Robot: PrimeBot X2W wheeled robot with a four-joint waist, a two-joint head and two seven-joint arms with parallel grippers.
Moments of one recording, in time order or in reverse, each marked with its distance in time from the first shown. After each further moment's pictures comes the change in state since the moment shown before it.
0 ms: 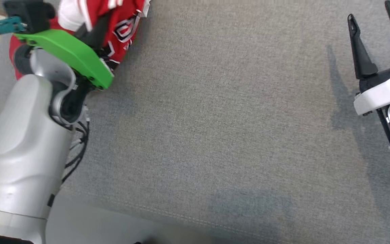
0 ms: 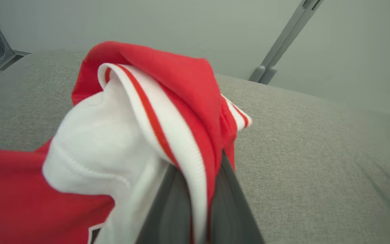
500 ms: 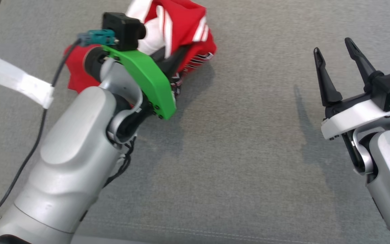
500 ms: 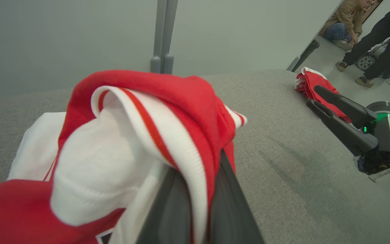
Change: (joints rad) left arm 0.017 -0.059 -0.234 -0.170 -0.002 0.000 0.102; right arm 0.070 0.126 0.046 0.077 0.047 -0.010 -0.073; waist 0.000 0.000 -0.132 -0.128
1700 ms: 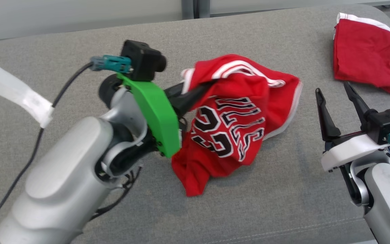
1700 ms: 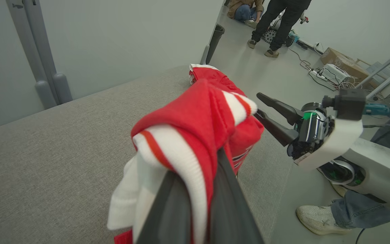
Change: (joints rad) left arm 0.110 0.085 -0.093 -0.379 -0.142 0.074 0.192; right arm 0.154 0.024 -0.026 0.072 0.029 -0.016 -0.065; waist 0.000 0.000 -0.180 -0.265
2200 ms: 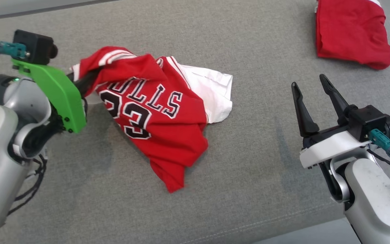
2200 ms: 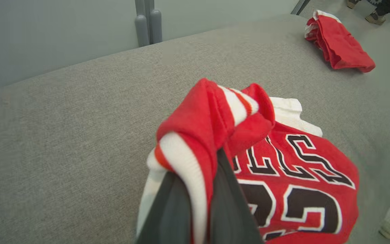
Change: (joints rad) left arm -0.001 0.282 0.139 0.229 0.037 0.012 0.044; right arm -0.037 0.069 0.056 -0.040 0.000 0.009 -0.009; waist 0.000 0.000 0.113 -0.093
